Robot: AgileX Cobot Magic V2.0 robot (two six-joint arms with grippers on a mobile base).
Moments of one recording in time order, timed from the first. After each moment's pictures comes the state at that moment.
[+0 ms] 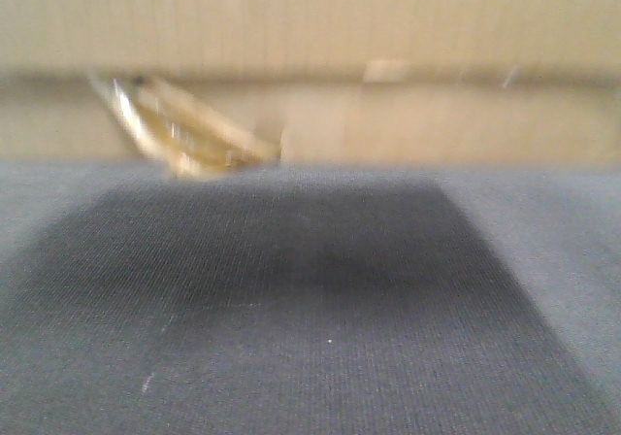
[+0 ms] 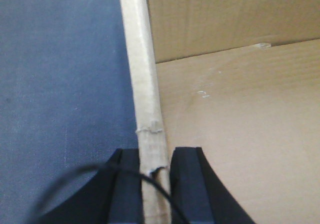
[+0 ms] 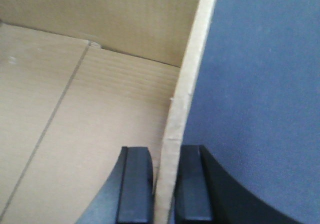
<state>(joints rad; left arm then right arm) -0.53 1.46 -1.66 0.45 1.21 -0.46 0.44 1.37 -1.53 0.03 1.02 0.08</state>
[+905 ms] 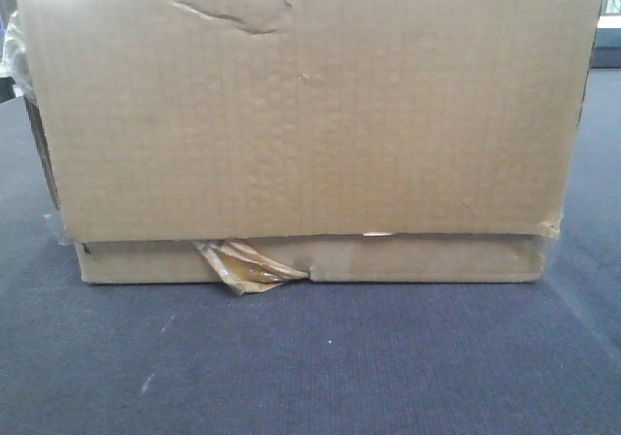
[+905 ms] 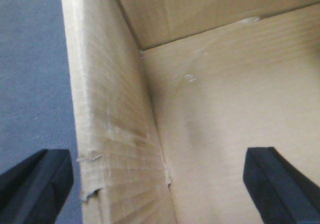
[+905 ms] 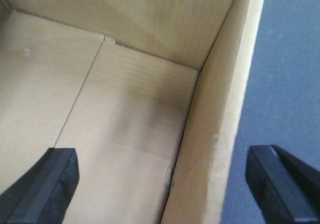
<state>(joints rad) -0.52 1.68 -1.66 0.48 1.04 -0.45 0.44 1.56 -1.48 -0.06 0.80 0.08</state>
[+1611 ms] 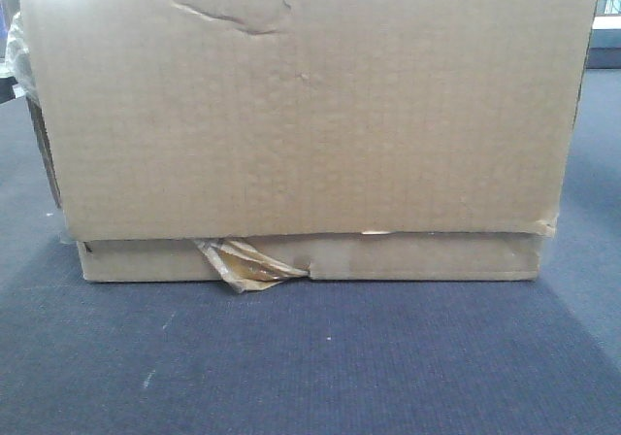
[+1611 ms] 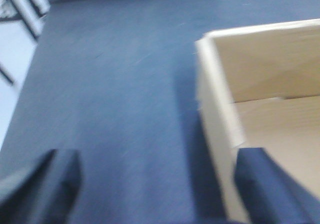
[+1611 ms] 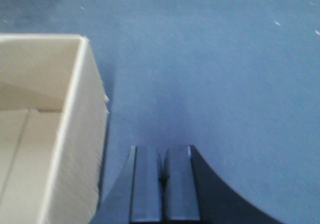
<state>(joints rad) -0.26 1.14 -1.38 0.40 0.91 -0.34 0.17 1.20 -1.40 -0.07 0.87 0.13</state>
